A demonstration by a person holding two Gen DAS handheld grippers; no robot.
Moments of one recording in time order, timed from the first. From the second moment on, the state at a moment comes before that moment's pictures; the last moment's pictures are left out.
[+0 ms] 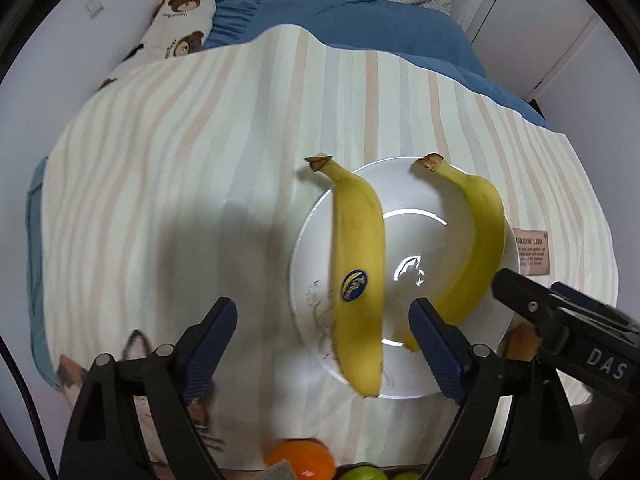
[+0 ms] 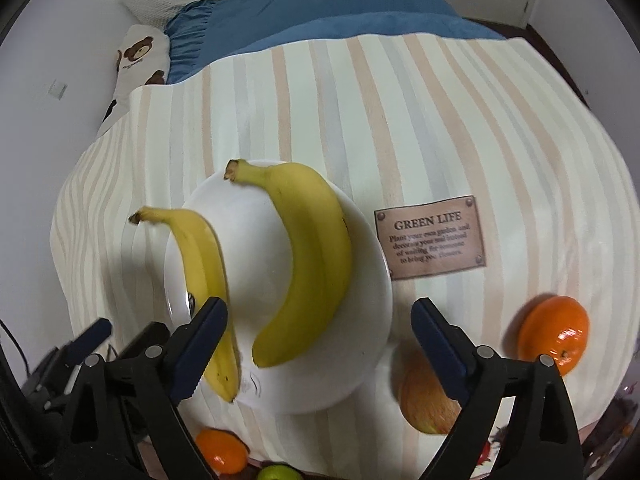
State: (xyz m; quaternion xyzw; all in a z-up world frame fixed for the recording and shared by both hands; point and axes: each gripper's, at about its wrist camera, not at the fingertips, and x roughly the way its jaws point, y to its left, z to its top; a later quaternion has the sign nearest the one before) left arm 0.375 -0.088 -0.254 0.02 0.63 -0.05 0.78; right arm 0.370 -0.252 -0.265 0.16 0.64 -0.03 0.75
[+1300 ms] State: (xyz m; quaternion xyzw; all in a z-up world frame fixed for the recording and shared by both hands) left arm 0.185 -0.005 -0.228 0.08 0.66 -0.06 0.74; right arm 0.161 -0.198 -0.194 0.15 0.62 0.04 0.77
